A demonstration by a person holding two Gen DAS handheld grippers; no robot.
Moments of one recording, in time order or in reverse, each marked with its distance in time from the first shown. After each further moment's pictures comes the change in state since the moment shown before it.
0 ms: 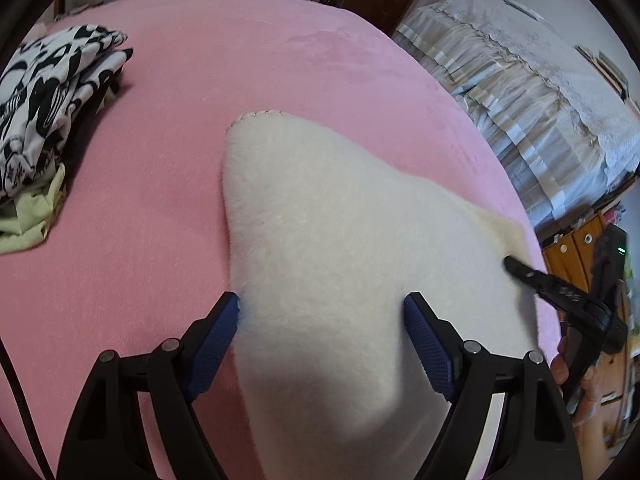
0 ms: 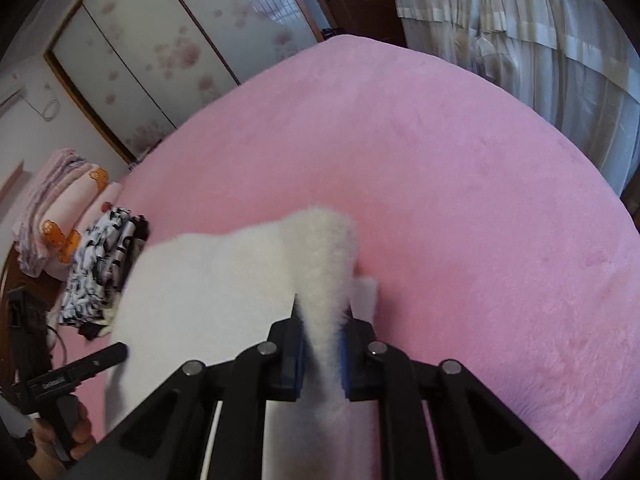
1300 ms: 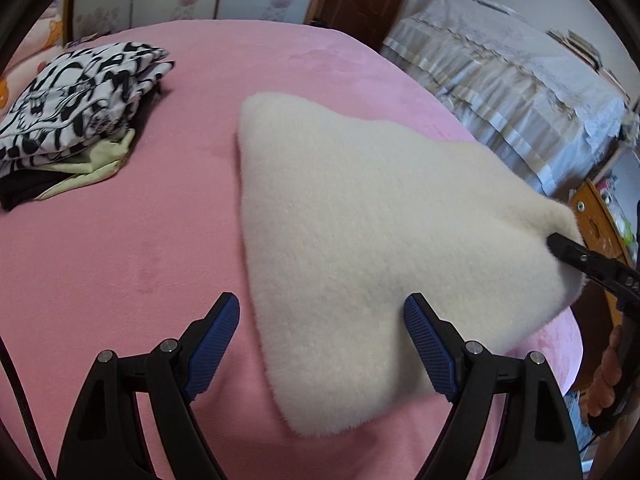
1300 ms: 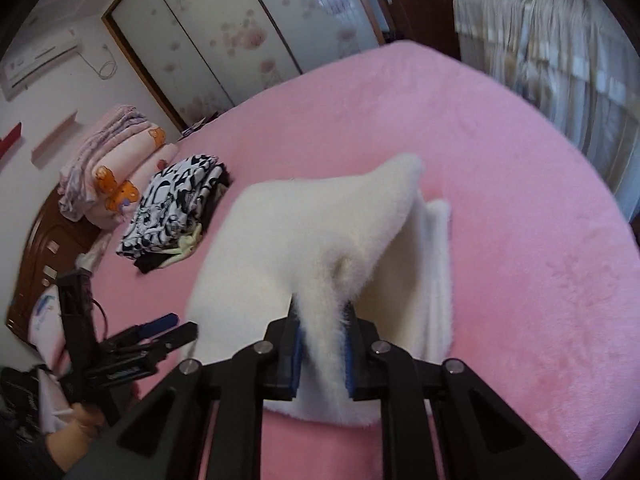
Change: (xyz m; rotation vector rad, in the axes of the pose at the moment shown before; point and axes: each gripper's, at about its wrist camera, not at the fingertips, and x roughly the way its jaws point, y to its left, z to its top) left arm -0.088 -0.002 -0.104 0.078 -0.076 0.035; right arm -0.127 0.073 -0.103 -0.189 -0.091 0.088
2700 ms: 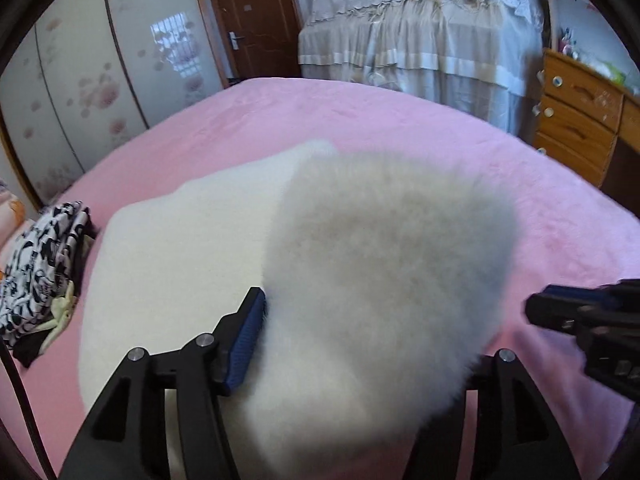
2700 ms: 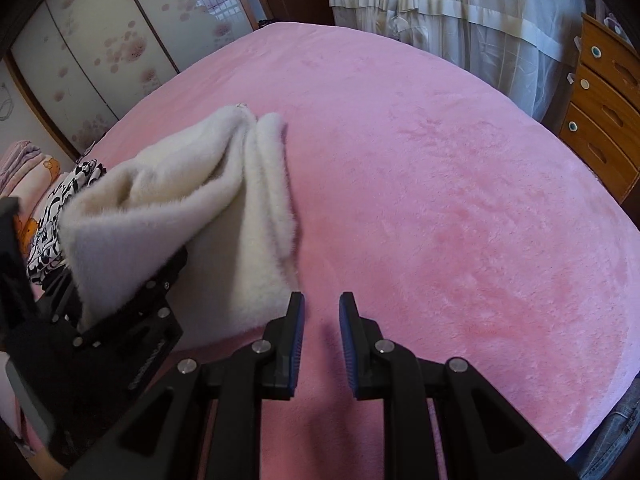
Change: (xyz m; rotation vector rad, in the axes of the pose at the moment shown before) left arm 0.053 -0.177 -0.019 0.484 -0.145 0.139; right arm 0.006 -0.050 -0.081 0.252 0.049 -0.274
